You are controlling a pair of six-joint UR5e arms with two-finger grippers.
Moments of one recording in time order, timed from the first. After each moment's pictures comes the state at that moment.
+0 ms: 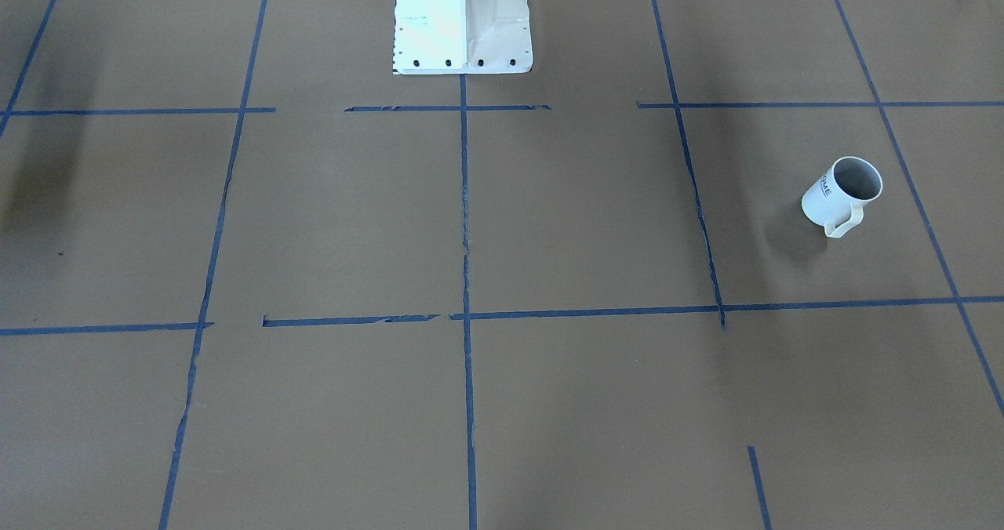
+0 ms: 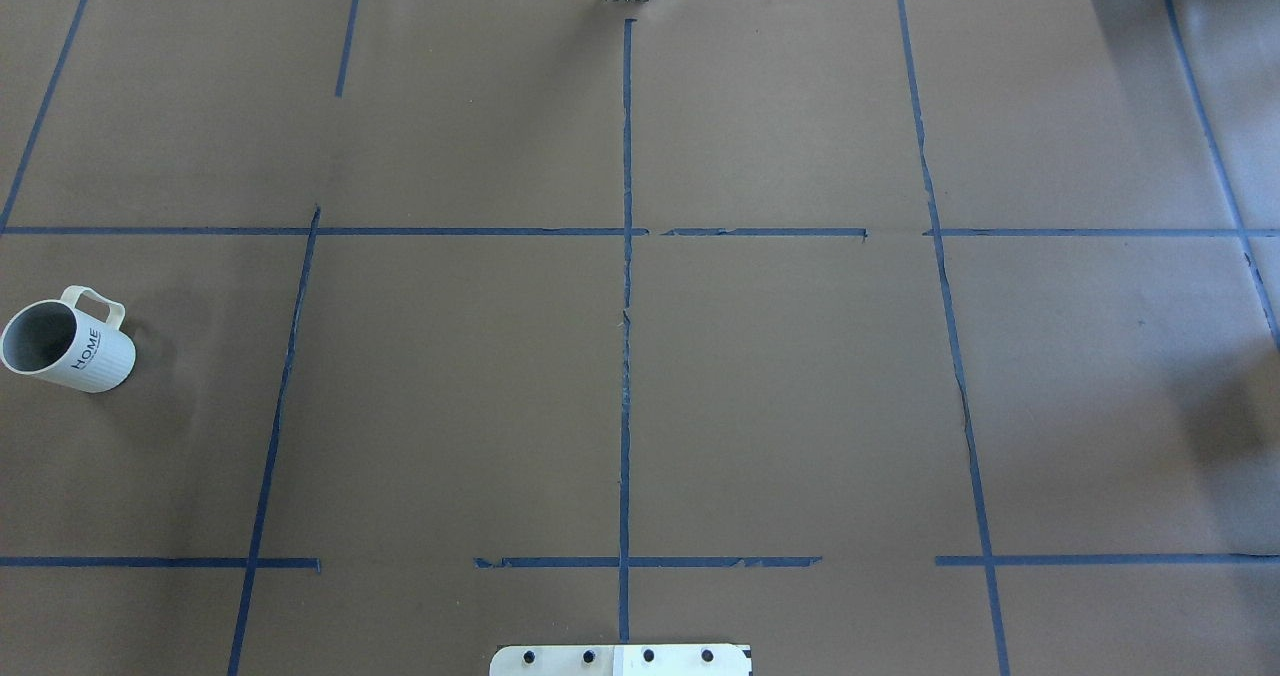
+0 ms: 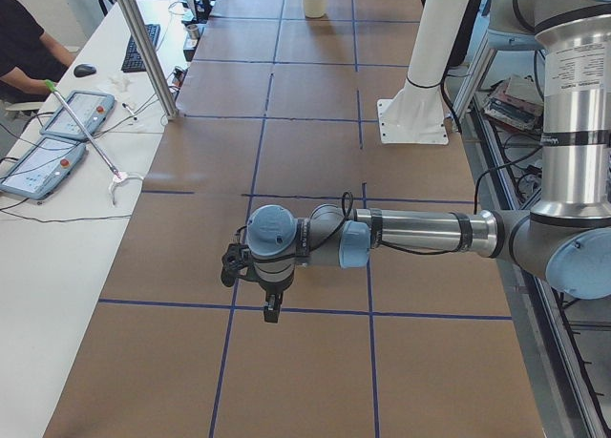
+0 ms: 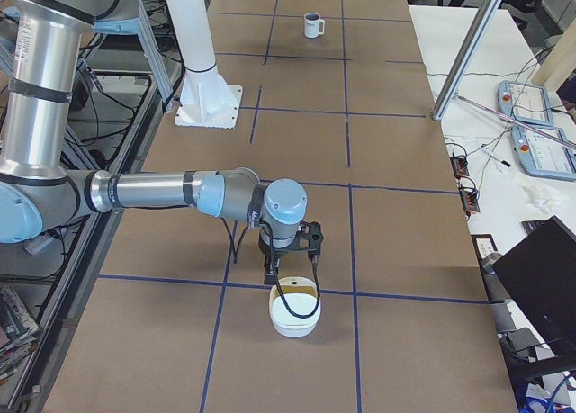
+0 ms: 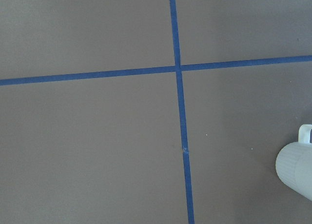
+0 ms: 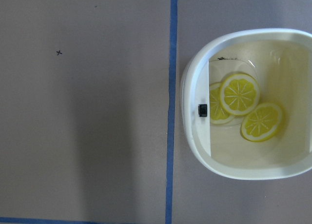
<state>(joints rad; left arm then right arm) -1.62 -1.46 -1.70 -1.58 -2.39 0.07 1.56 -1.83 1.90 -1.82 2.36 -0.13</state>
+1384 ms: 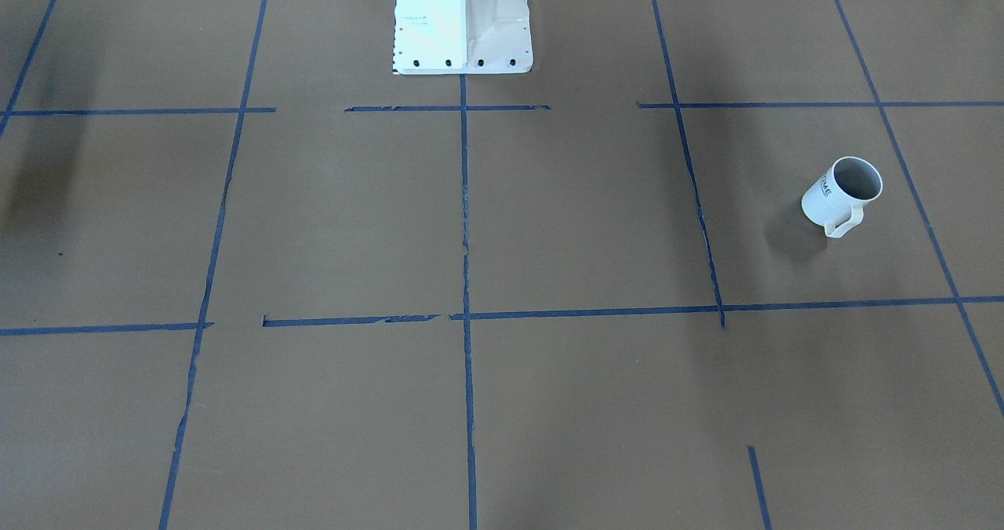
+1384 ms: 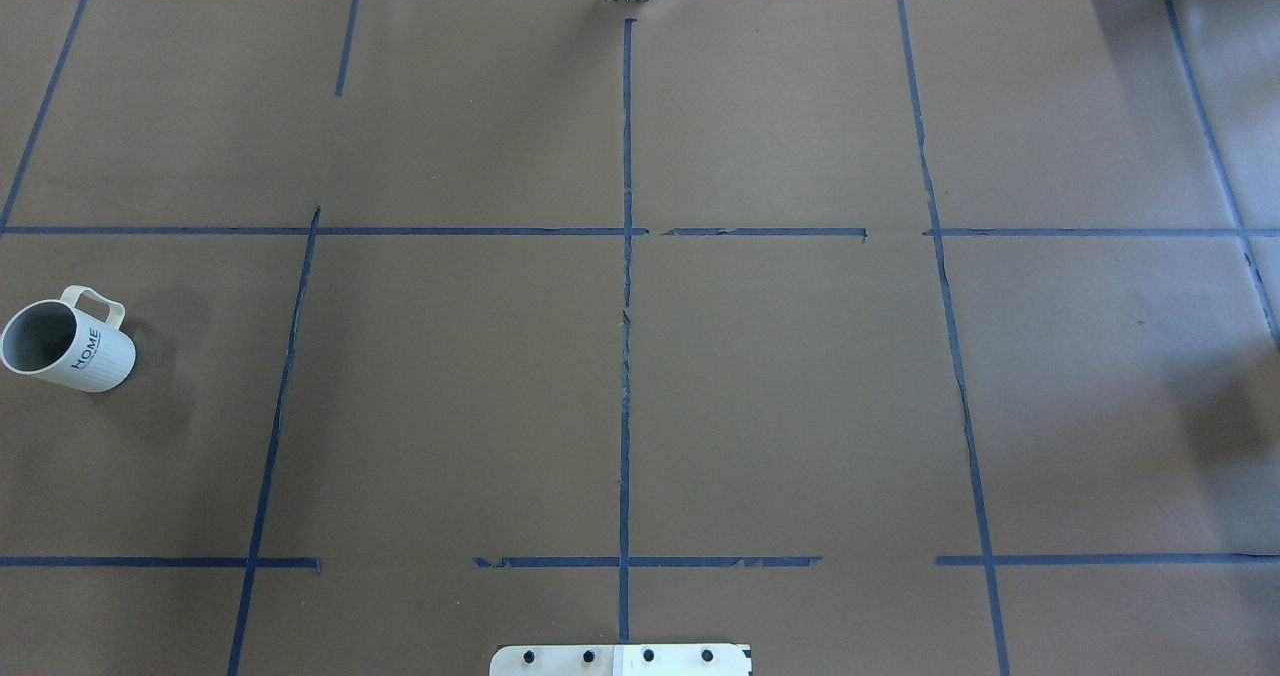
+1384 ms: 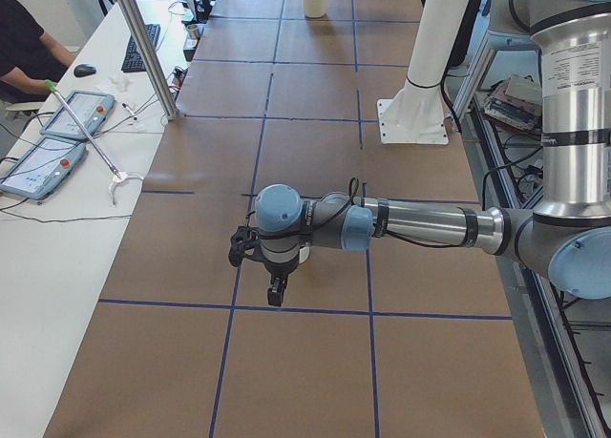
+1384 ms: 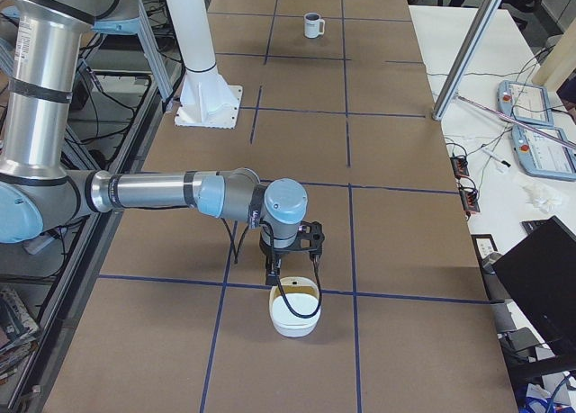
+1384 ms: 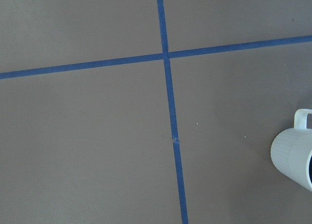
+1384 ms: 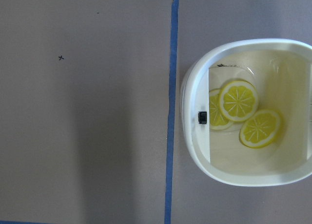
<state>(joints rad) -1.55 -1.43 -1.81 -1.58 -2.35 0.06 1.56 -1.82 1.90 -1.81 2.36 -0.13</state>
